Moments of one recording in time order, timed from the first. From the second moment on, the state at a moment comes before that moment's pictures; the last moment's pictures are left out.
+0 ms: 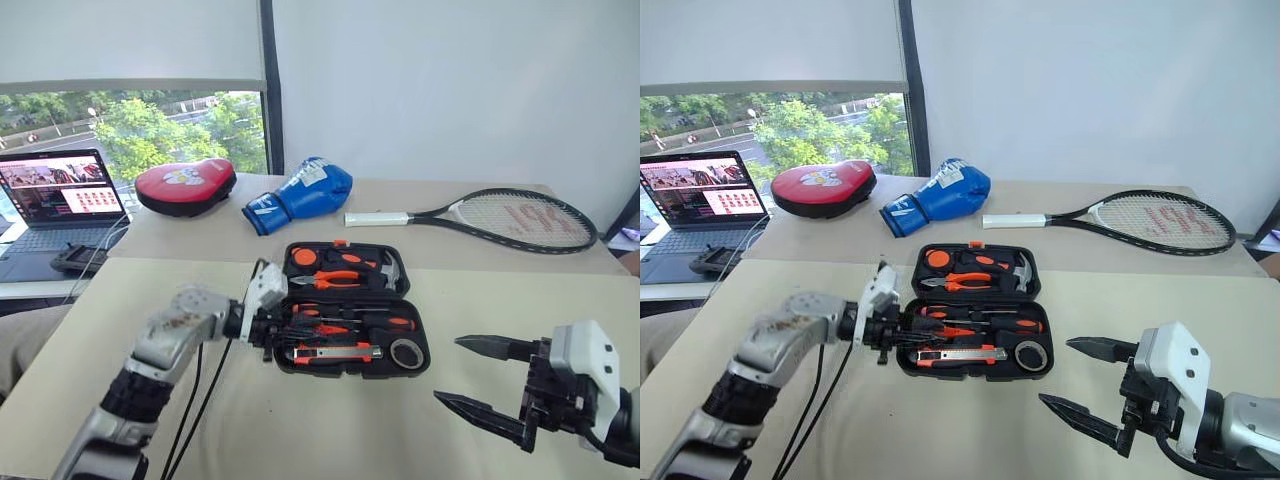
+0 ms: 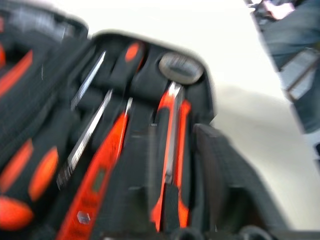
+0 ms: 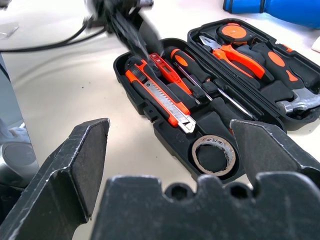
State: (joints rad) left arm -0.48 0.56 -0.22 -0.08 -0.35 0.61 -1.11; right arm 0.37 -0.86 -0.66 -0.90 0.85 0.68 0.86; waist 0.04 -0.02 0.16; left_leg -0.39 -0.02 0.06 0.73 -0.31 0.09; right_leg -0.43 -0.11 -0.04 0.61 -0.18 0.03
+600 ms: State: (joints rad) left arm -0.44 0.50 -0.14 -0.09 -0.39 0.63 -0.98; right arm -0.02 -0.89 -0.37 -0.75 0.85 0.82 0.56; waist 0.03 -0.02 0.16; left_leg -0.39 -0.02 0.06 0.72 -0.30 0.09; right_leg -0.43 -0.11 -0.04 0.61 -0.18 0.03
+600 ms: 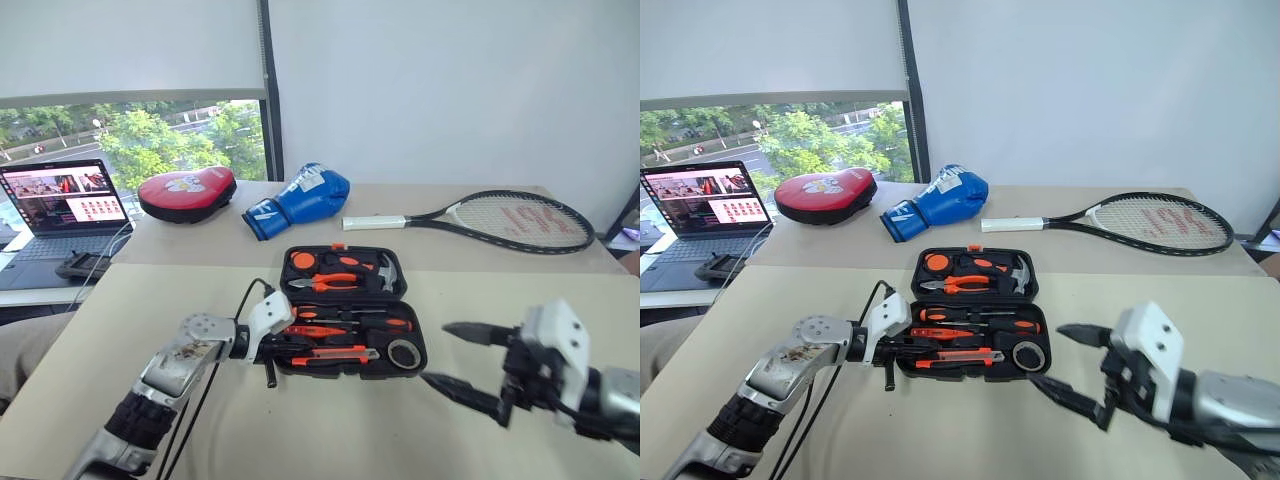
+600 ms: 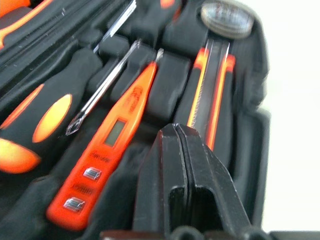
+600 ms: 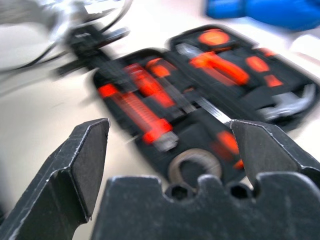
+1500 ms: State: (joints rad) left arm -0.66 0.38 0.08 0.00 -0.40 1.16 -0.41; right arm -0.72 -0.66 0.07 0.15 0.53 1.11 0.54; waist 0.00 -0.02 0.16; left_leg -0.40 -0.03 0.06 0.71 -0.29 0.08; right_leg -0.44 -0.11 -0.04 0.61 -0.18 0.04
